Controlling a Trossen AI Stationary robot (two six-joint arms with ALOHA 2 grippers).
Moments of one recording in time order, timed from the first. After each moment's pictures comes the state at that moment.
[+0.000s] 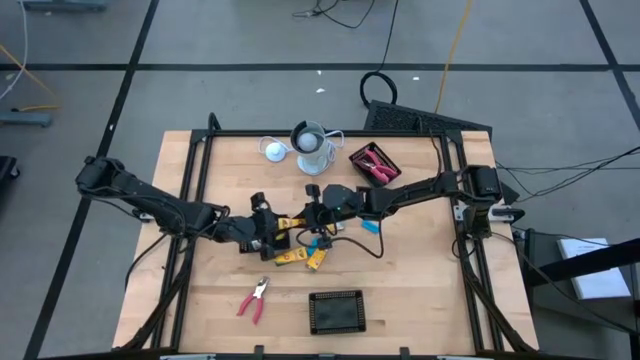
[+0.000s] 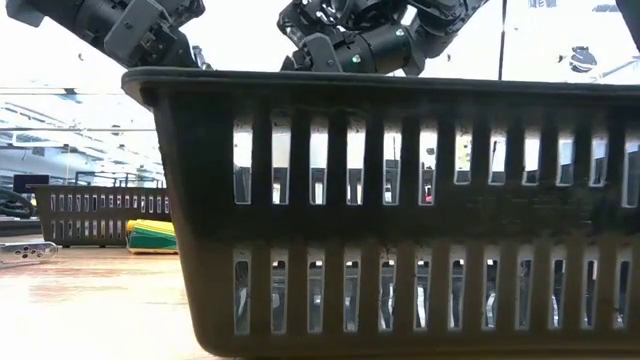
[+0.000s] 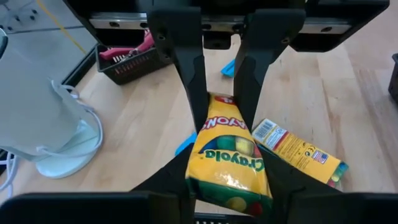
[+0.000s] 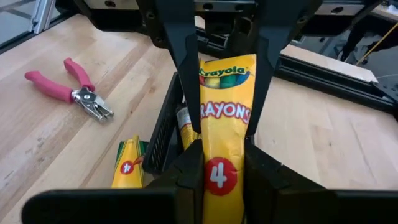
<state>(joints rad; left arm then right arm) -0.31 1.20 0.61 0.03 -0.52 -0.11 0.00 1.88 1.20 0.26 -0.13 -0.28</state>
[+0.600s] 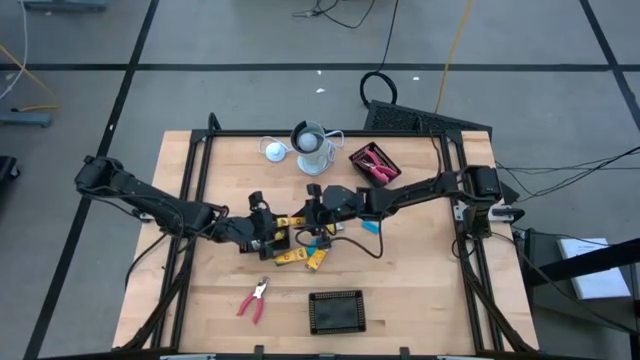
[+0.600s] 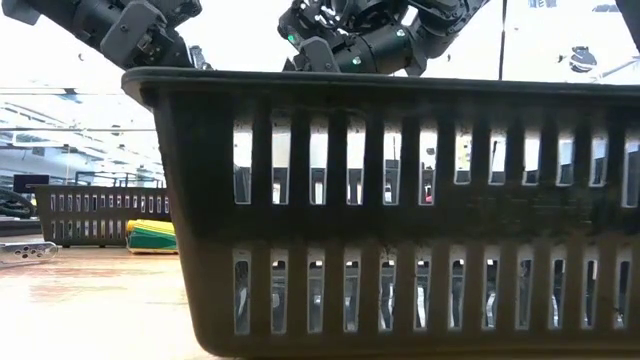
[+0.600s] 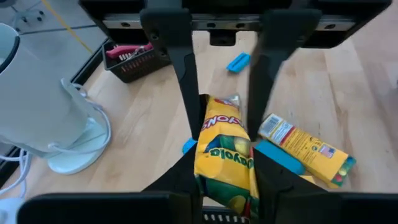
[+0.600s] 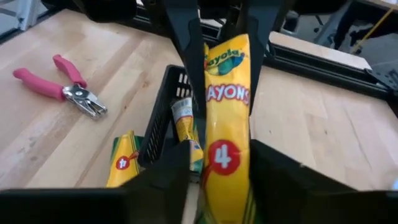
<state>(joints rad) -0.32 1.18 0.61 -0.01 -0.54 -0.11 0.00 1.89 1.20 0.27 -0.08 -0.25</state>
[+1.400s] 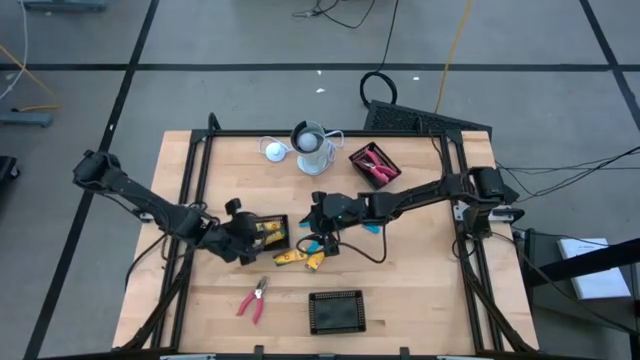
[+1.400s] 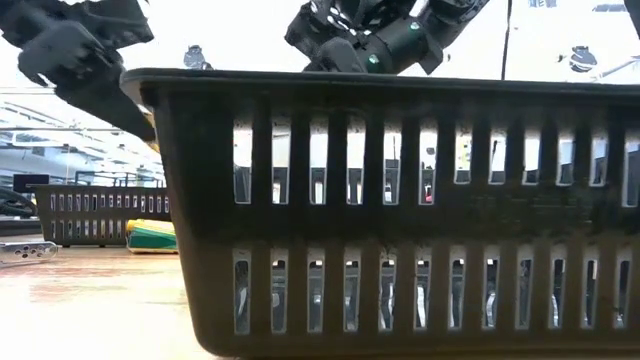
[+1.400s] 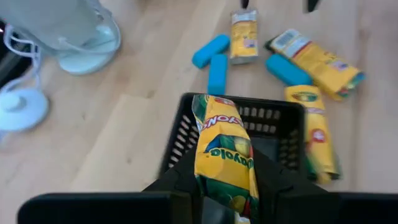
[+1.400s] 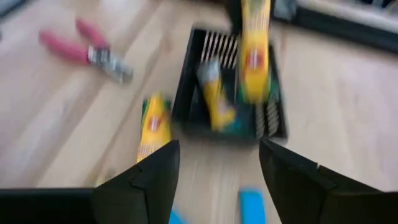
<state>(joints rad) -0.48 1.09 0.60 -0.47 -0.62 -0.54 0.04 1.84 1.18 0.11 -0.08 -0.22</state>
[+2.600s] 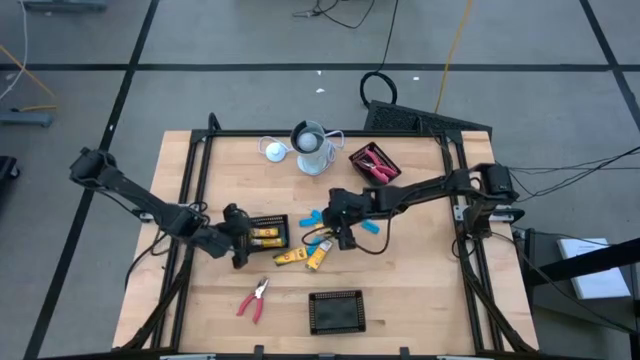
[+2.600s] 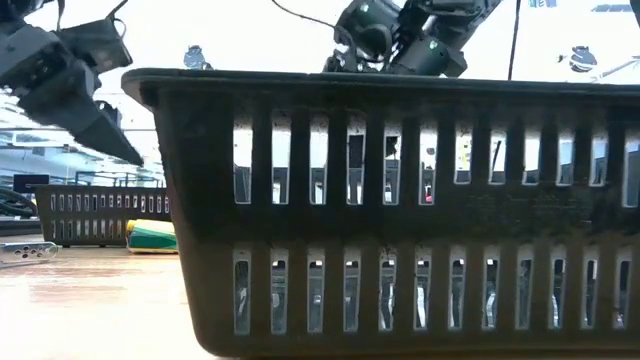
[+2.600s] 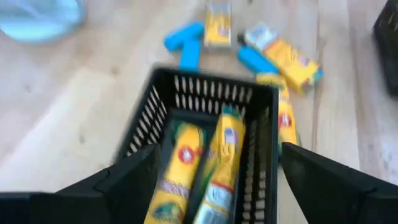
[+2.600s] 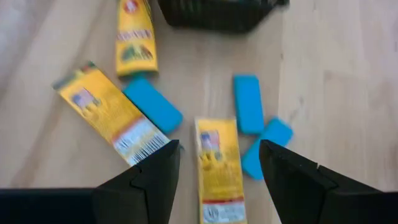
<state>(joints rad) -0.49 0.93 0.40 -0.28 -0.53 -0.59 -0.02 1.80 1.11 -0.16 -0.05 -0.19</state>
